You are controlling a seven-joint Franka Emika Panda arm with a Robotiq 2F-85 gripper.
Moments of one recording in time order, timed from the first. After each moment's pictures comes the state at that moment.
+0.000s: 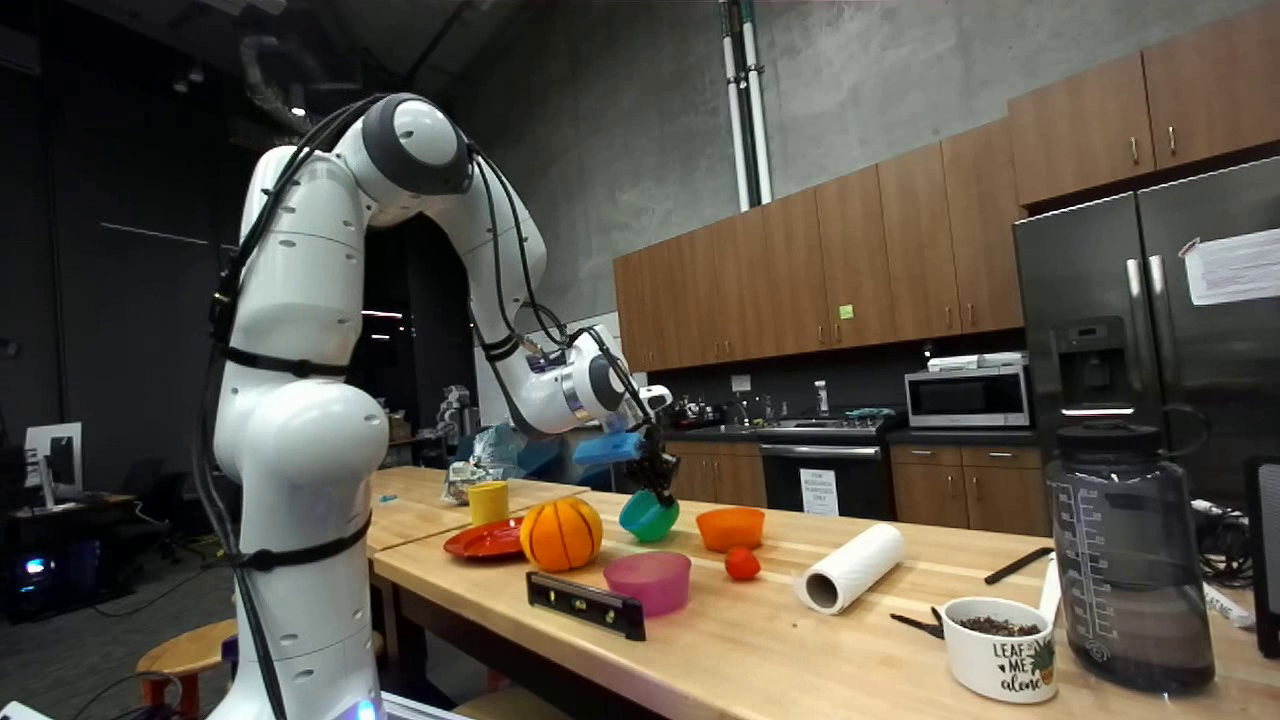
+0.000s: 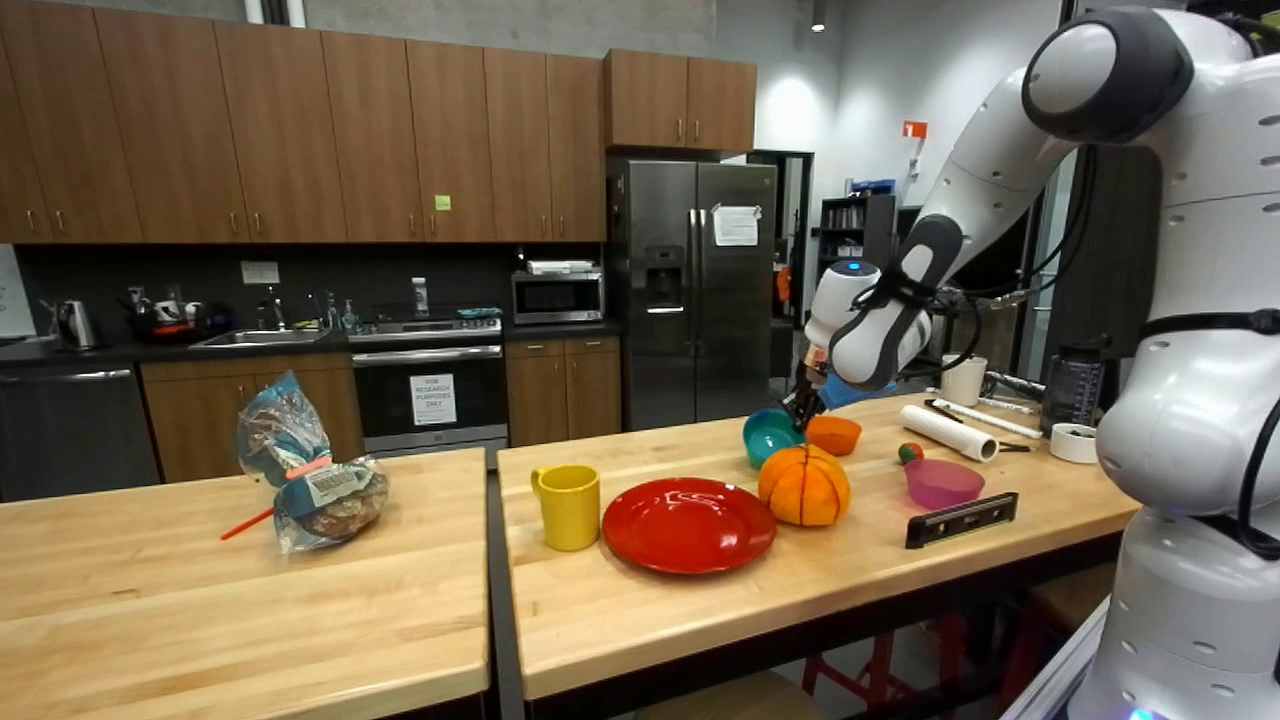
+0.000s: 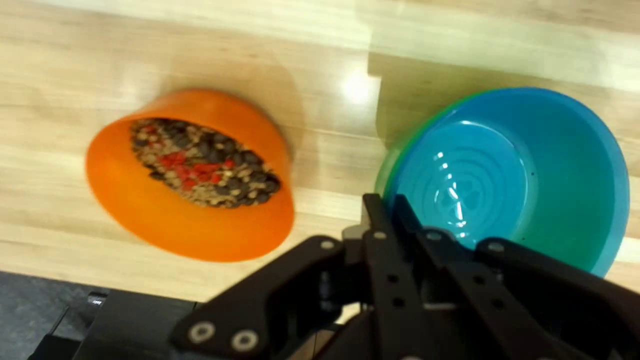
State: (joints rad) arm -0.24 0.10 -0.04 -2.47 -0.47 3.00 0.36
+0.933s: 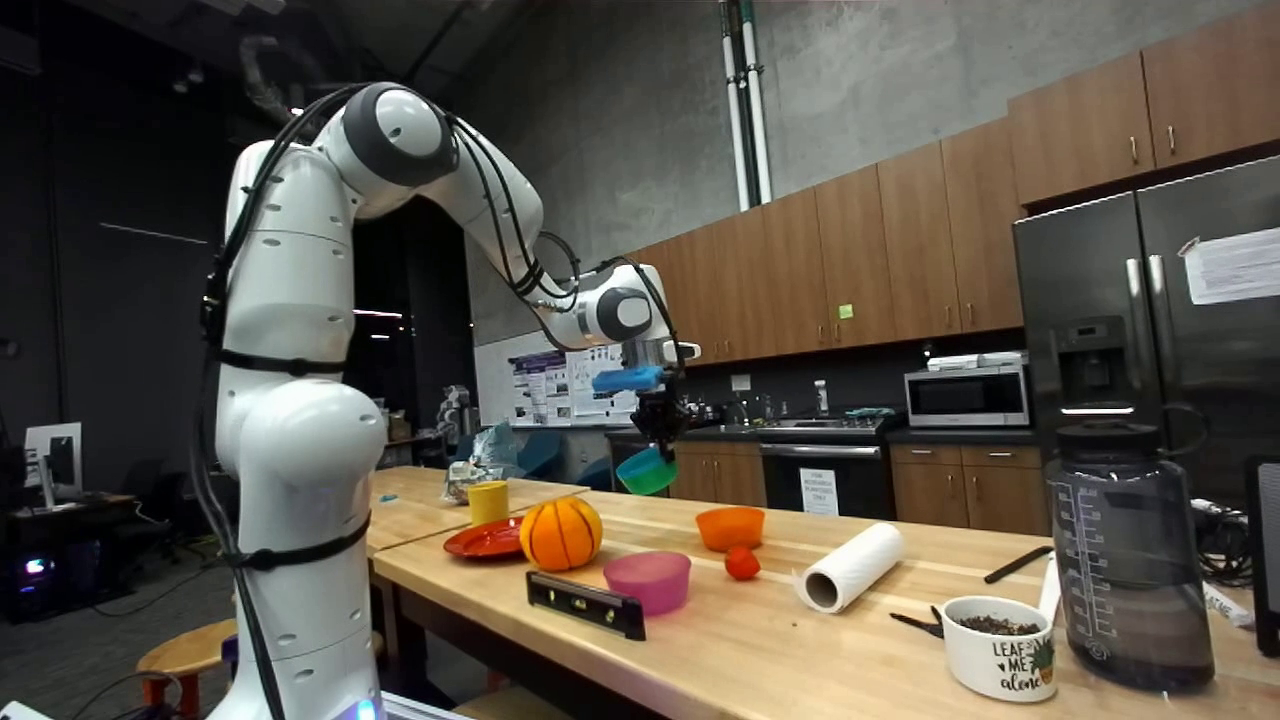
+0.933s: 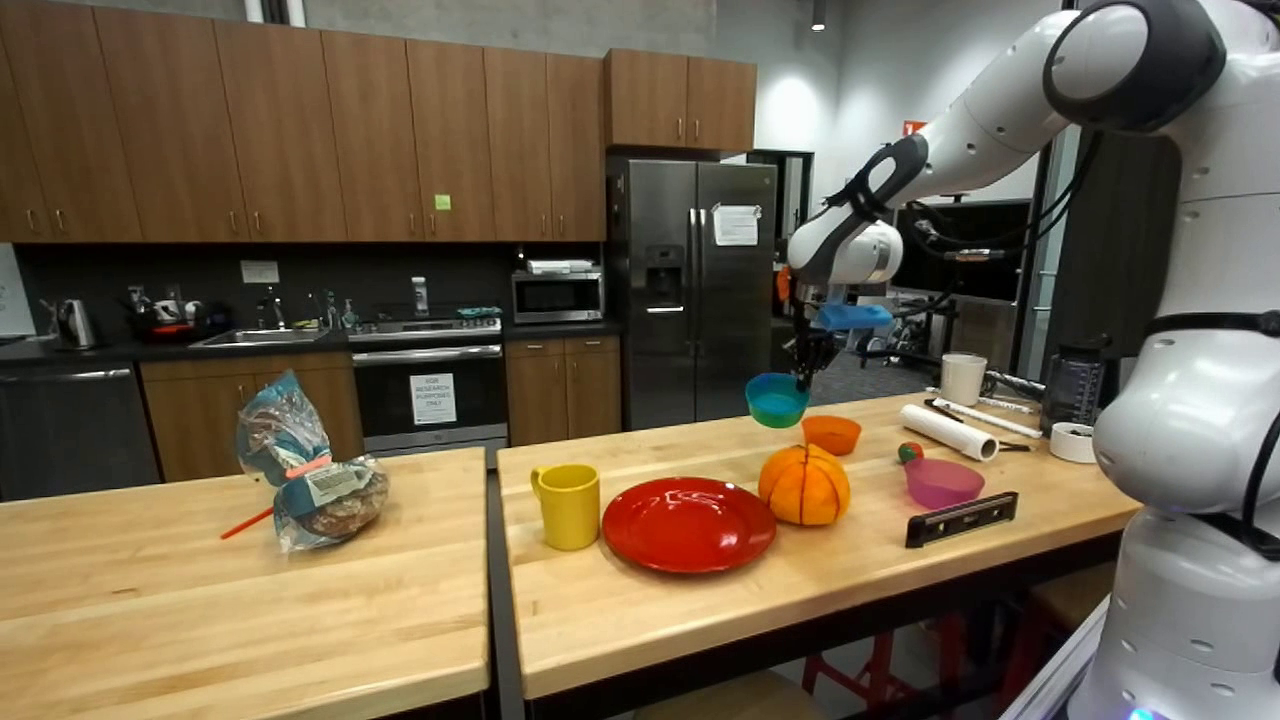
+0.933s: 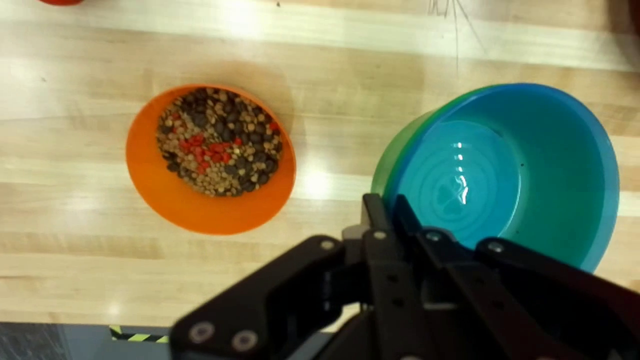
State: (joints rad) arm -0.27 0.05 0.00 -2.18 0.05 2.38 -0.08
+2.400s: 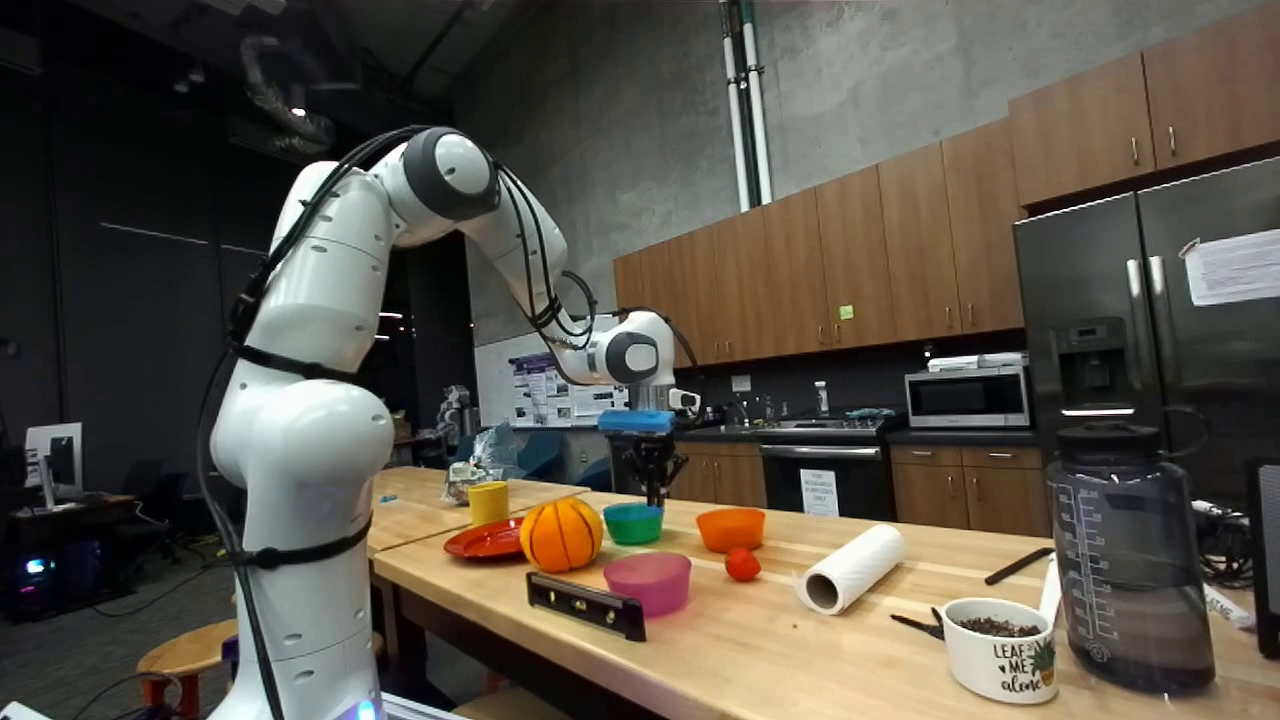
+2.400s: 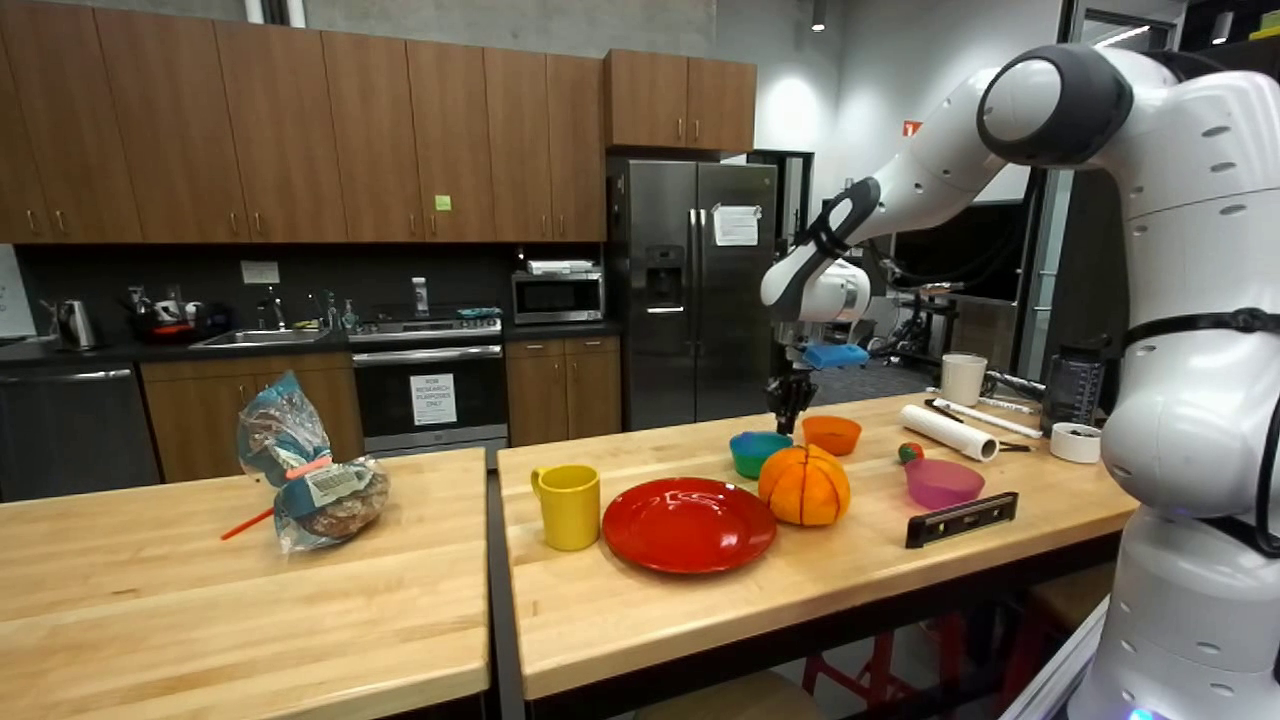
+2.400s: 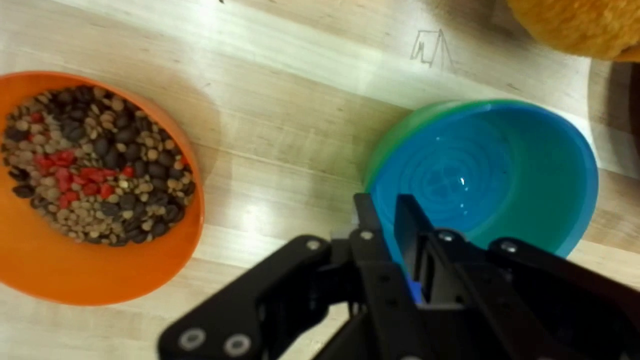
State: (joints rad) arm -0.19 0.24 -0.03 -2.11 0.14 2.37 -0.31
